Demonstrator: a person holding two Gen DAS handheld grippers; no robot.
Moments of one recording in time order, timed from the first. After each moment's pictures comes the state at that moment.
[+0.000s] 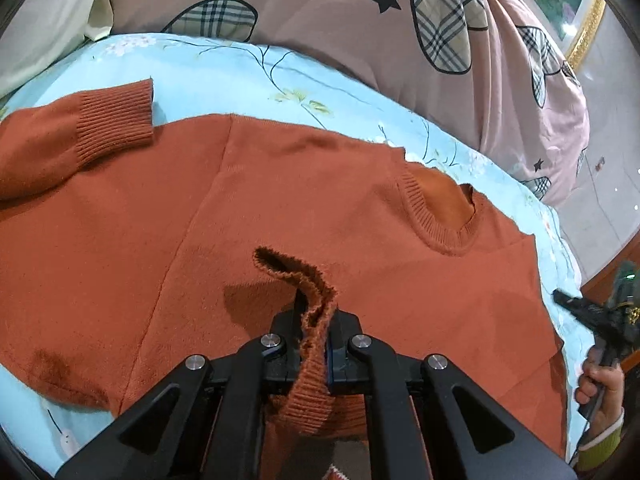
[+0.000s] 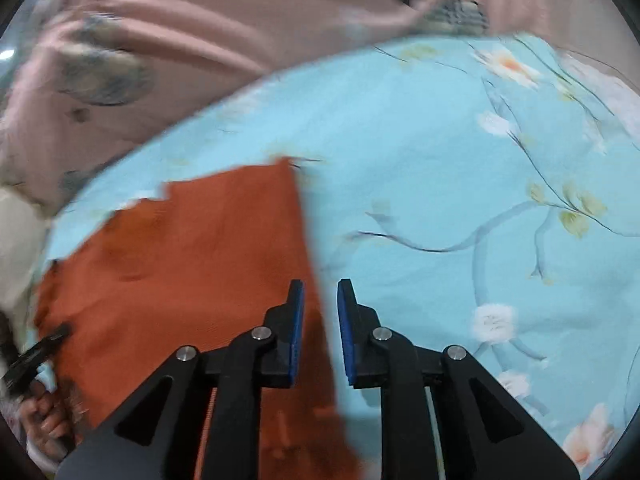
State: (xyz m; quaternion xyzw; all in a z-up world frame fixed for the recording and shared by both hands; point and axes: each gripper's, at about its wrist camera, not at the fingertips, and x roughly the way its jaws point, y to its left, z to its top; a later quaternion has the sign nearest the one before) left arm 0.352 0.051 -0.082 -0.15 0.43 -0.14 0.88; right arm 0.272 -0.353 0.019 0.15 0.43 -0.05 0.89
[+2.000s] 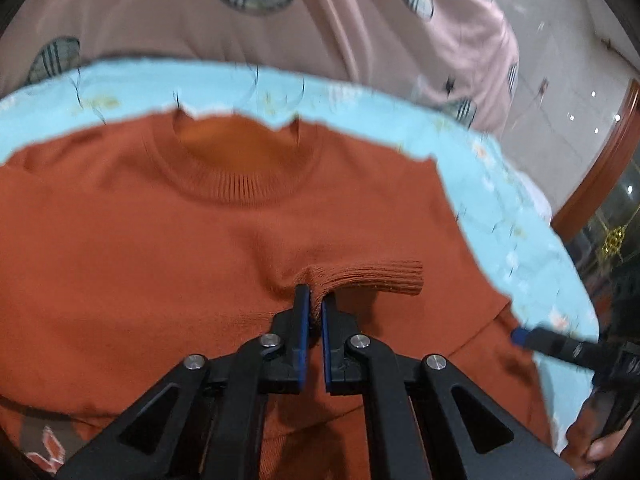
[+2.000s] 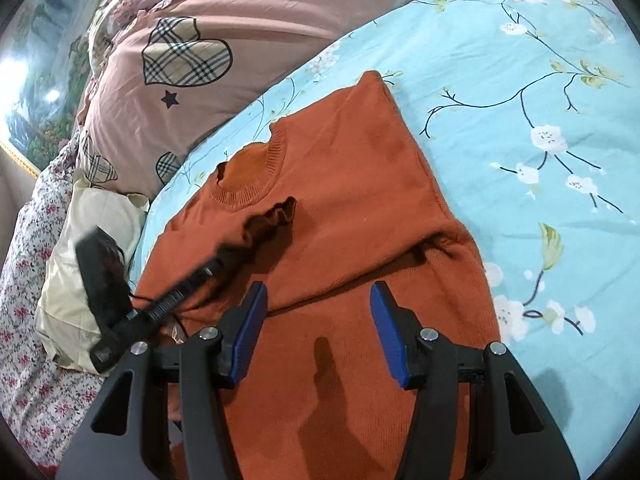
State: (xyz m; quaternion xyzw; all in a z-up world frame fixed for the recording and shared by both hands) left arm 0.298 -0.125 -0.078 -0.06 0.43 -0.26 0.86; right arm 0.179 -0.318 -0.006 0.28 0.42 0.05 0.86
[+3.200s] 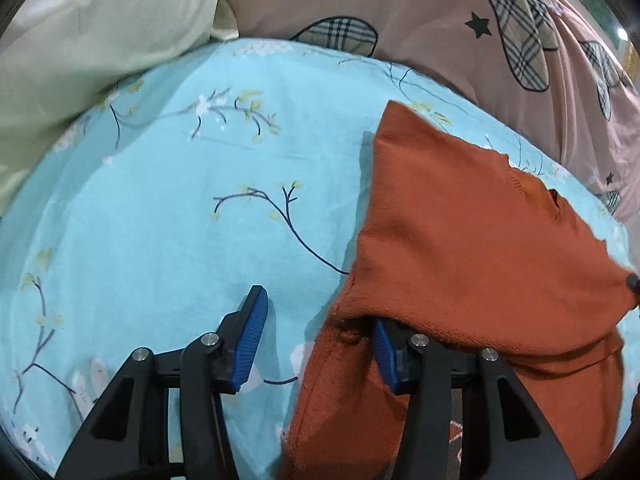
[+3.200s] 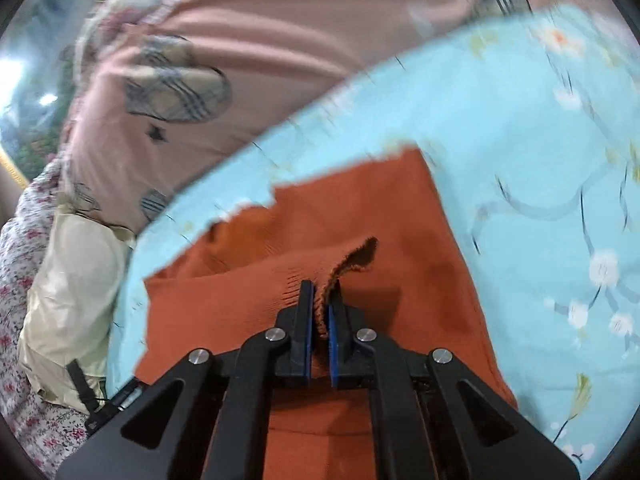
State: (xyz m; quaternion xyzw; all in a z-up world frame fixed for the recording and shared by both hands) left arm 0.290 0.122 -0.087 -0.10 0.42 0.02 0.90; right arm 0.260 -0.319 -0.003 0.26 0.40 0.03 0.88
